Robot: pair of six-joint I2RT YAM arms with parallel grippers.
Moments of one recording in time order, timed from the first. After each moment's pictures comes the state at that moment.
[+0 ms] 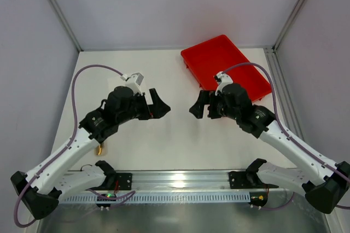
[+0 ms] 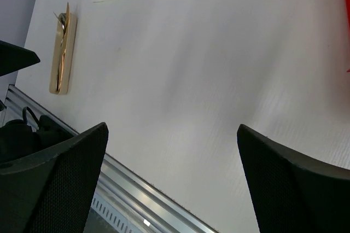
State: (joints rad) left arm -0.71 0.96 0.99 -0.51 0.05 -0.71; right arm 0.68 1.01 0.95 -0.49 -0.05 0.56
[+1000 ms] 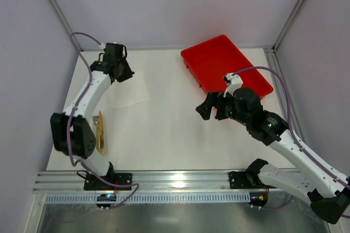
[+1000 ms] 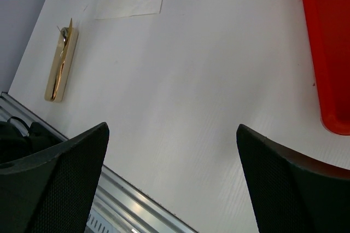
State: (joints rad) left arm -0.21 1.57 1.45 -0.65 -0.09 -0.58; right arm 0.68 0.89 0.95 -0.52 0.02 0.50
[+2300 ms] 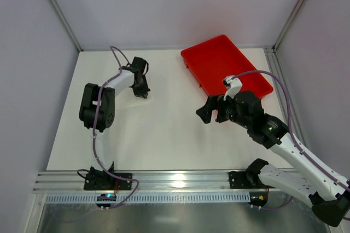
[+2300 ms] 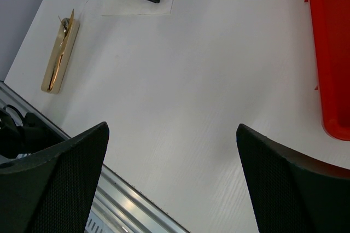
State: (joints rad) left arm -0.27 2.07 1.52 -0.64 -0.03 -0.52; right arm 0.68 0.84 0.88 -0.47 -0.02 0.44
